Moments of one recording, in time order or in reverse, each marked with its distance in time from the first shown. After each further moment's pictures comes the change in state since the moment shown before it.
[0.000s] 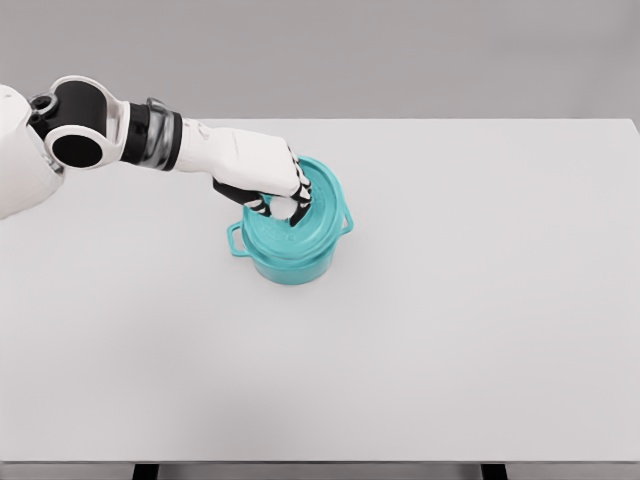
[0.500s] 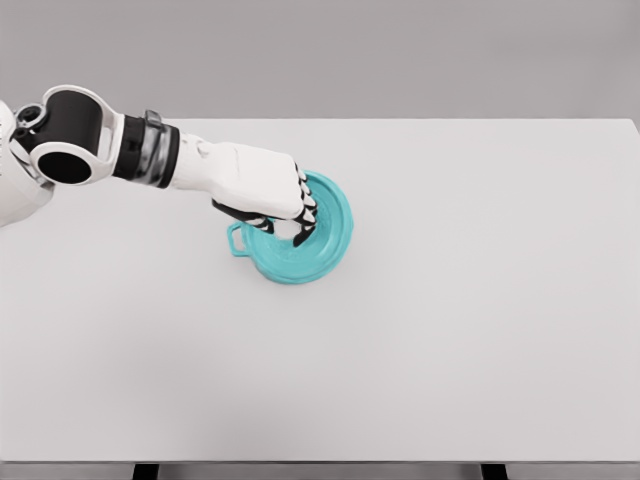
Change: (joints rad) left arm 0.006 0.054 0.004 -0.152 -0.001 0.000 0.000; right arm 0.000 0.000 0.000 0.000 0.000 0.000 0.000
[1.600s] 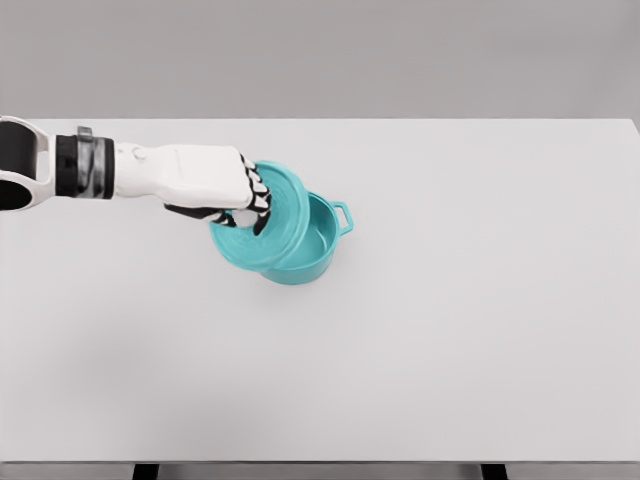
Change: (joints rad) left arm 0.087 0.158 0.017 -0.020 -0.043 0.001 0.193; right arm 0.000 0.000 0.000 0.000 0.000 0.000 0.000
